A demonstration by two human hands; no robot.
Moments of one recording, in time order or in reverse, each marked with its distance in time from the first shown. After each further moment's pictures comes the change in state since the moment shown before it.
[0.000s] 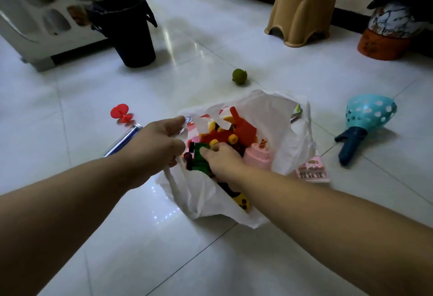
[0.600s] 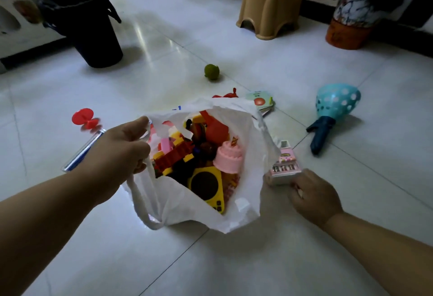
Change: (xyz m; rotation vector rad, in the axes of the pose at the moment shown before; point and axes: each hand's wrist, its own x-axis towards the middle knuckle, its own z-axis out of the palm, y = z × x) left_hand 0.010 -0.003 0.021 -0.045 0.089 0.020; right_hand -0.052 0.181 -0.165 -0.791 0.506 -0.332
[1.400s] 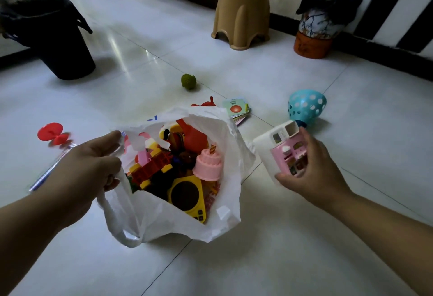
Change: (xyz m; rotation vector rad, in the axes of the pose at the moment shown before) left_hand 0.005 -0.011 -0.003 -0.062 0.019 -0.005; right_hand 0.004 -0.008 -0.078 0.270 0.084 0.156
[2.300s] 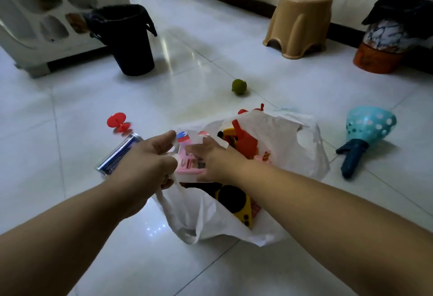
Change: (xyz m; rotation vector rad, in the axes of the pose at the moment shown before) left_hand -0.019 0.005 -0.028 -0.082 -0.079 -0.047; right_hand 0.062 -0.215 0.149 -0.292 -0.662 -0.604
